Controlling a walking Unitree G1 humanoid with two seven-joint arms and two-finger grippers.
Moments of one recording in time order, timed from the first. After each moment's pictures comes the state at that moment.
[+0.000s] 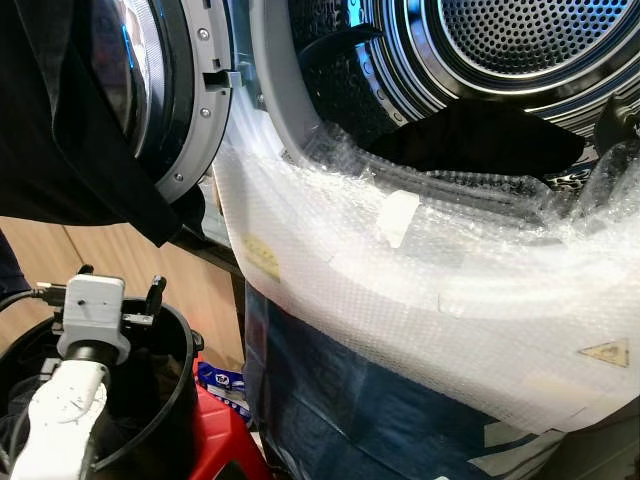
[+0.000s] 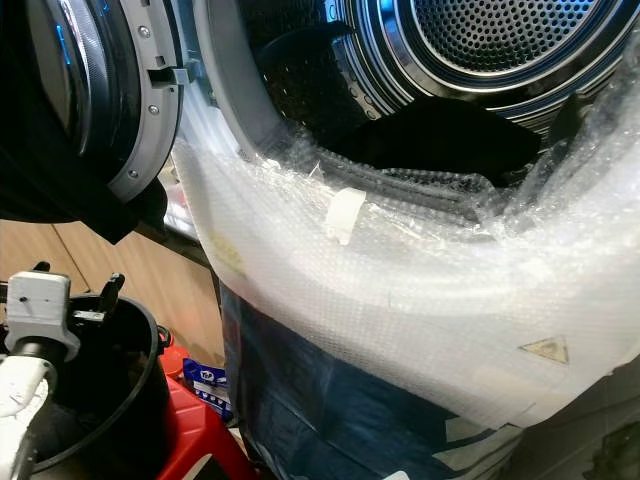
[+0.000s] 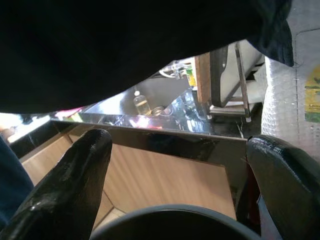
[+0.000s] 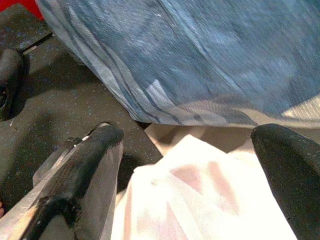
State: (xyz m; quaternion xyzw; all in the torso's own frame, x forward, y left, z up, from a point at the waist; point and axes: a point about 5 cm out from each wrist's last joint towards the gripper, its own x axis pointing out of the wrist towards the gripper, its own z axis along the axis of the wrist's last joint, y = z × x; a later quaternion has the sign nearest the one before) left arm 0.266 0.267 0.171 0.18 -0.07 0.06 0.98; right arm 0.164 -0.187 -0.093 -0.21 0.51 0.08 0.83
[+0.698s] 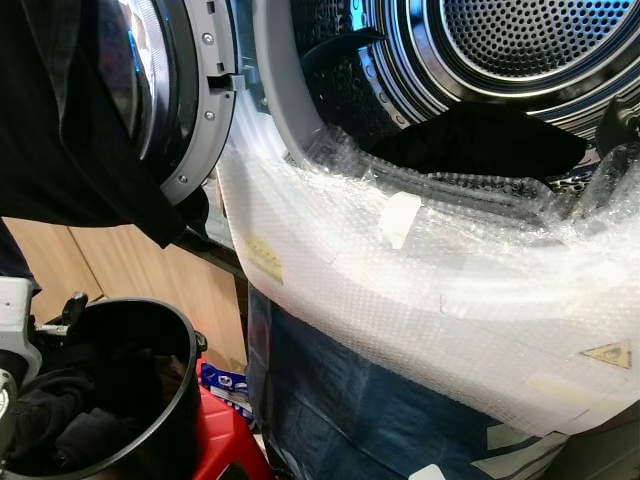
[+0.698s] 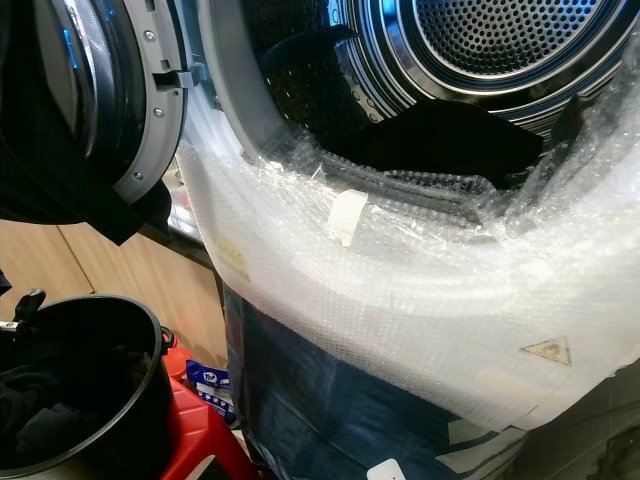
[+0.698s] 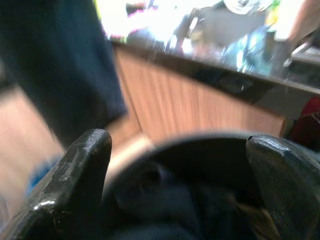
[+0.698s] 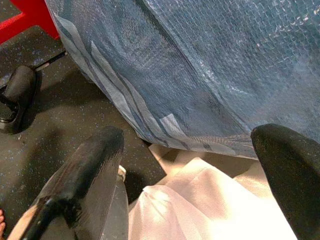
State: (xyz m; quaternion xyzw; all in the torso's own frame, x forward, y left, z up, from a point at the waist) left arm 0.243 0.322 0.151 0.06 0.07 0.20 0.98; right arm 0.178 -0.172 -0.089 -0.21 0.49 0.09 0.84
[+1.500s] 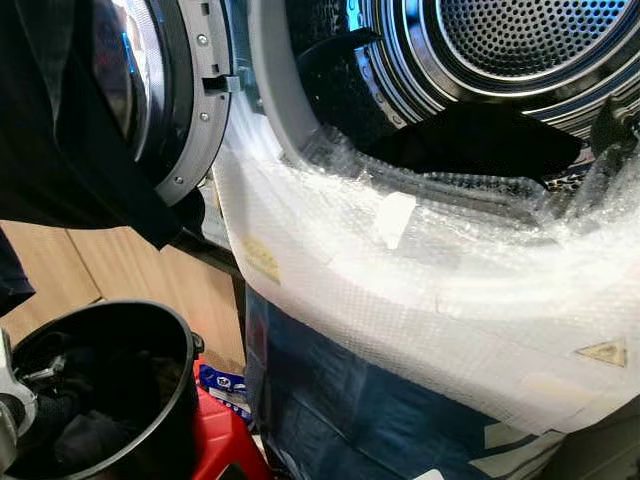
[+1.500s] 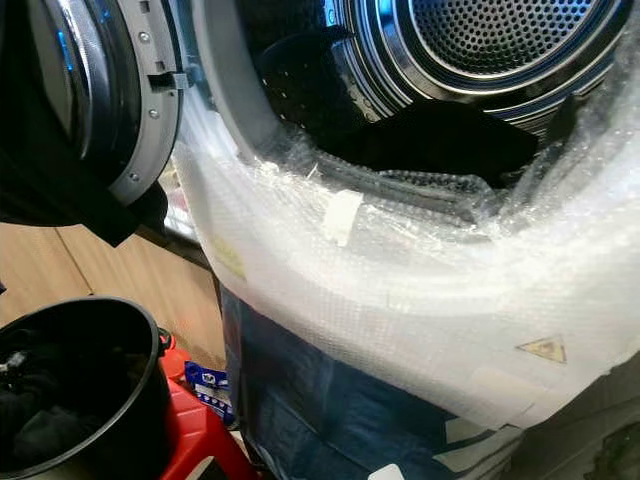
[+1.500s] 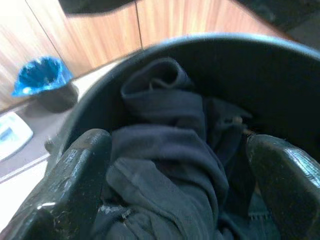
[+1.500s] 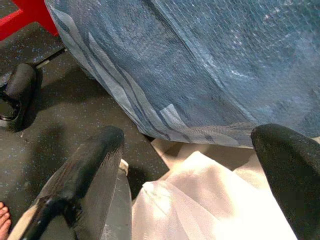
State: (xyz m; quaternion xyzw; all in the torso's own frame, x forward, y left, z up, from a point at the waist) left arm 0.225 0.345 0.123 -0.04 0.22 0.24 0.94; right arm 0.173 -0.171 -0.091 -0.20 0.49 0.09 0.84
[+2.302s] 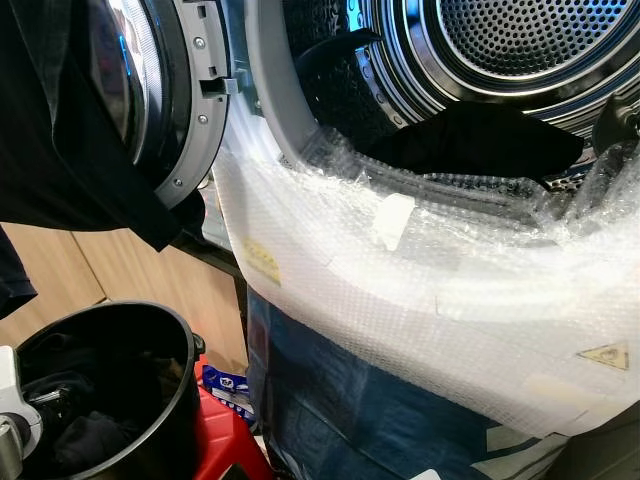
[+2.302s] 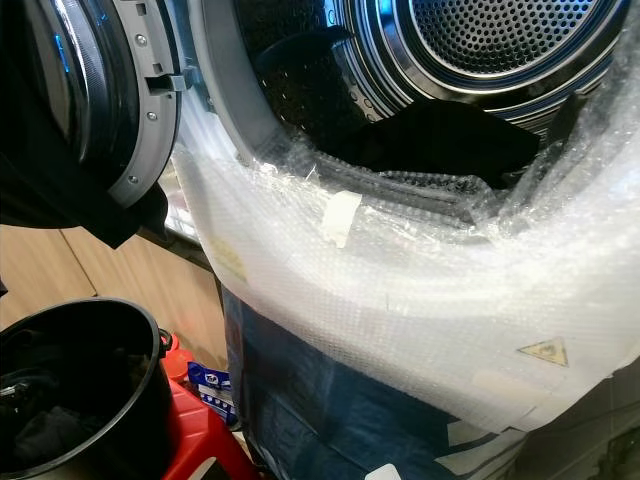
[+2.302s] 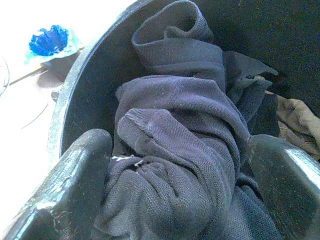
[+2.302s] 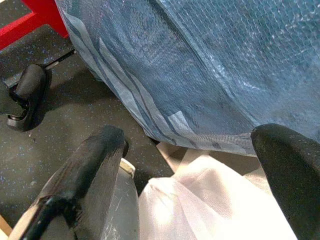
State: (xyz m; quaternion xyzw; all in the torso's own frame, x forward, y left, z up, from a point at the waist) left arm 0.218 0.341 0.105 -0.04 0.29 0.25 0.92; right arm 0.174 -0.170 -0.091 -0.20 0.49 0.10 0.84
